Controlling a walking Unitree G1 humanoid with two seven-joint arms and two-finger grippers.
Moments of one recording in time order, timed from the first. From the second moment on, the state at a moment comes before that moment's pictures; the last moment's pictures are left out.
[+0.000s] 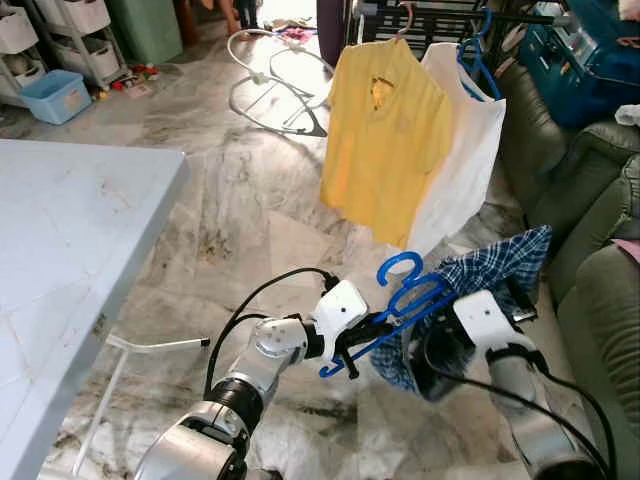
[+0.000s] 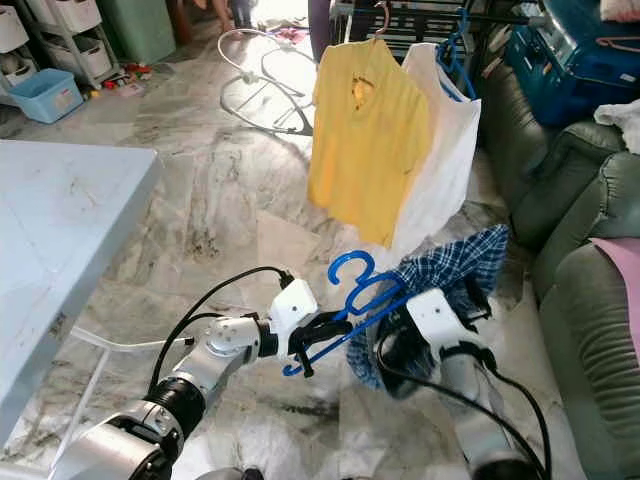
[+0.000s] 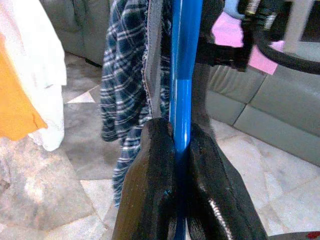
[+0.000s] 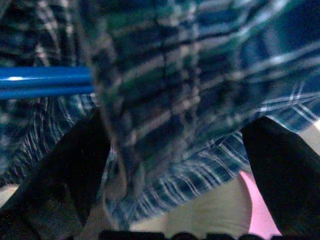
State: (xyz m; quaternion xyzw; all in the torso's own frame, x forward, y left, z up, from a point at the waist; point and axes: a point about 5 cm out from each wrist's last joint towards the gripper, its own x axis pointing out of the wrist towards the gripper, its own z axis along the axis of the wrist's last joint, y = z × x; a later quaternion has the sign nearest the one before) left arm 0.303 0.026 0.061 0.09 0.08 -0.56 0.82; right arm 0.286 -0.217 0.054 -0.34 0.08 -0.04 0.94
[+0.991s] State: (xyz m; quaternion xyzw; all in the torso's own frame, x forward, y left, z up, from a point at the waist) left arm 0.301 0.022 0.060 0.11 0.08 -0.56 0.82; right arm 0.275 -0.259 0.098 -0.31 -0.04 -0.16 0.94
